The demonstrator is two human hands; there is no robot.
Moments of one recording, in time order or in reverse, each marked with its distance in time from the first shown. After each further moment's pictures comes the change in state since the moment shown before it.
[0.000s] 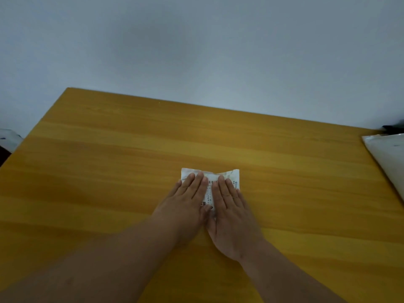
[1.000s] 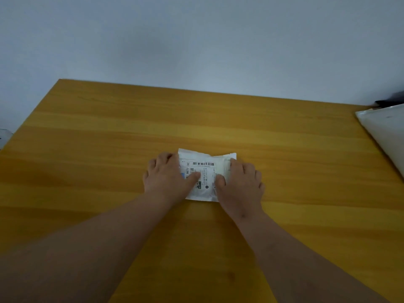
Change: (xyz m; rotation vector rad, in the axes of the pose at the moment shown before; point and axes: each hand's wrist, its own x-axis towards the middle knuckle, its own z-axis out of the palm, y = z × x) left_hand -0.006 -0.002 -0.014 -0.367 0.244 -0.445; right_hand 0.006 -0.005 -0.024 0.319 0.109 0.562
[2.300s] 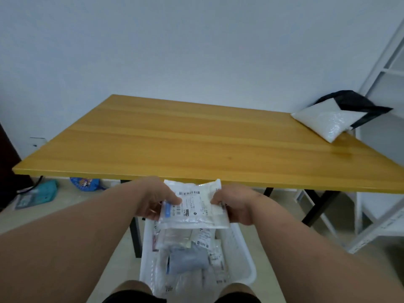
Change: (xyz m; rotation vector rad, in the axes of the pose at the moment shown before) left_hand -0.292 -0.158 0.034 -0.633 -0.462 -0.142; right_hand -0.315 0.042 0.015 0.718 -0.553 0.218
